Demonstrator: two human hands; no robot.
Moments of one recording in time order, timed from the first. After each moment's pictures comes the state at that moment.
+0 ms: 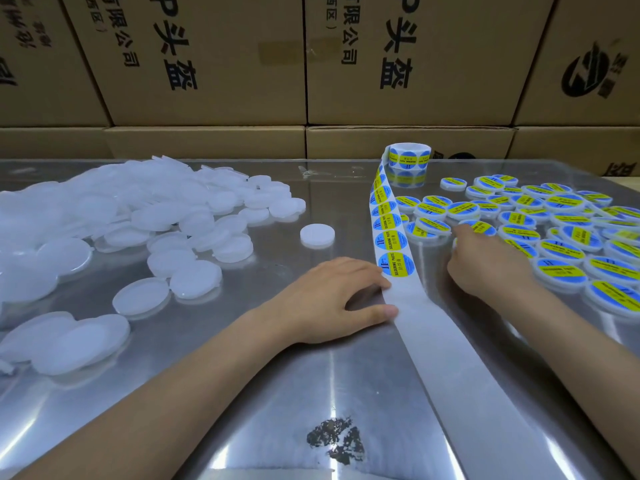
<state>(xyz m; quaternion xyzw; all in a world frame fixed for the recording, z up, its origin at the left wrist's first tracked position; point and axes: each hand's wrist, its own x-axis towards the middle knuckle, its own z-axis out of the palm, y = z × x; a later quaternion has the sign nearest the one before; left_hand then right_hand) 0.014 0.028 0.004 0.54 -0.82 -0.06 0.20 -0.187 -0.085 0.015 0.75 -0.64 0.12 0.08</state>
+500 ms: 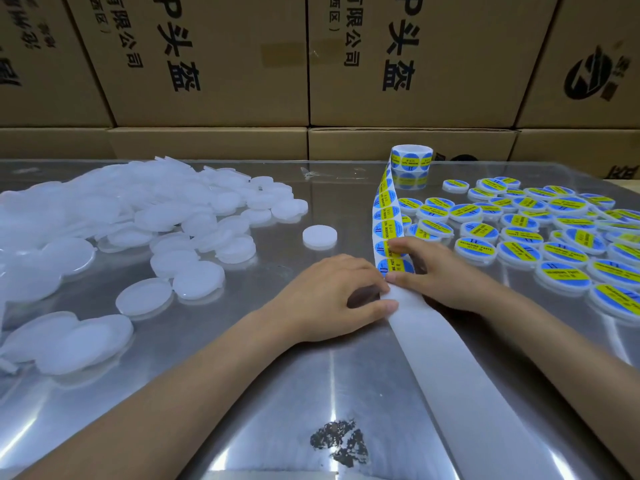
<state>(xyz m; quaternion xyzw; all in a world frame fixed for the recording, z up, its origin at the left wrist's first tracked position) 0.014 0.027 0.007 0.54 -0.81 -0.04 0.22 -0.162 -0.075 0.007 0.88 -0.37 0.22 -0.20</state>
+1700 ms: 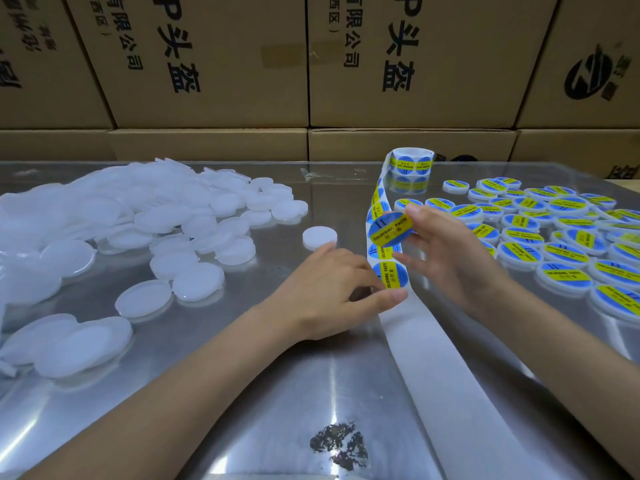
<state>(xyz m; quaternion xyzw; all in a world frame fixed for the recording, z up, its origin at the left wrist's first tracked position) 0.011 0.028 0.019 0.55 -0.82 0.02 0.17 -0.150 -0.043 0.039 0.58 -0.29 0.44 -0.63</state>
